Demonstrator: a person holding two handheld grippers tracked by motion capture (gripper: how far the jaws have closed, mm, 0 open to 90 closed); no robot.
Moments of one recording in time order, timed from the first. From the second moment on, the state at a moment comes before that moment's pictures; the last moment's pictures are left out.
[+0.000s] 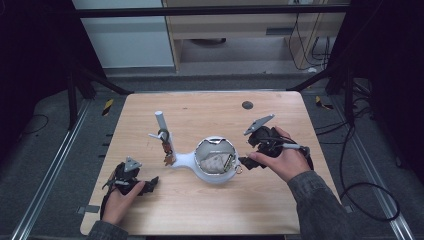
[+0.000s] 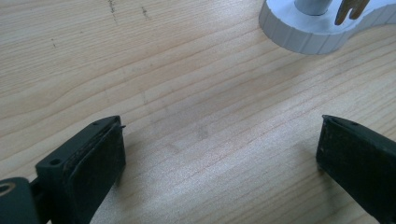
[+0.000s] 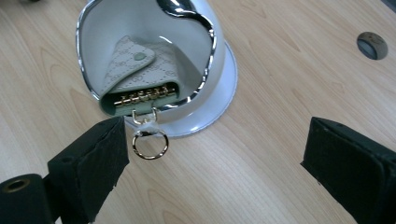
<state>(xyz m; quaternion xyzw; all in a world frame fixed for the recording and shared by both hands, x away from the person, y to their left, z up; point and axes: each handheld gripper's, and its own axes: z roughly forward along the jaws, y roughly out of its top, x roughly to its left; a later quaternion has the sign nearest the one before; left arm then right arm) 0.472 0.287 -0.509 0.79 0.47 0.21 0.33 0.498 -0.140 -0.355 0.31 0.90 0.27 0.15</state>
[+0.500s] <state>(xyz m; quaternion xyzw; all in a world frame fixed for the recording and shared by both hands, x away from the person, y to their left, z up) 0.471 0.287 -0.509 0.79 0.47 0.21 0.33 0.500 -0.170 -0.362 0.36 0.87 0.29 0.17</state>
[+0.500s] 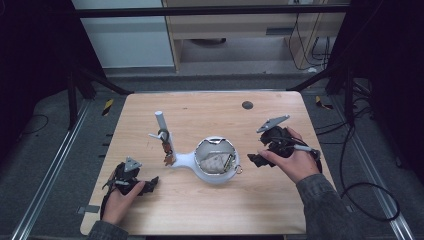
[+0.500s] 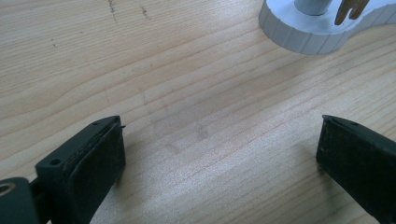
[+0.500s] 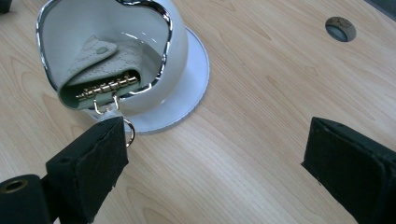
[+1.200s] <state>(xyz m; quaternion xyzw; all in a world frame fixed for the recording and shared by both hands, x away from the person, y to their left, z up) 0.471 0.287 -0.509 0.79 0.47 0.21 0.33 0.503 -0.217 -0.382 0.42 0.83 0.31 0.20</state>
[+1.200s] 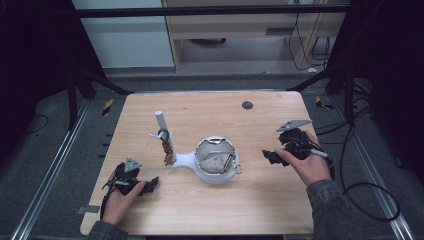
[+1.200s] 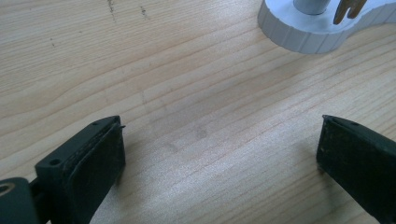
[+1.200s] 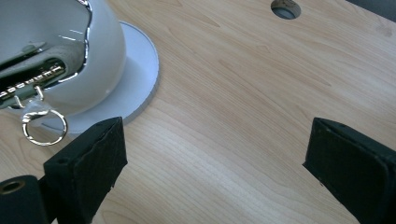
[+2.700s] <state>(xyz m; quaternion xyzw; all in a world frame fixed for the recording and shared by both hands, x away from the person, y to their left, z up) 0.471 0.287 -0.509 0.79 0.47 0.21 0.33 0.501 -0.253 -0.449 0.49 0.79 0.32 0.18</state>
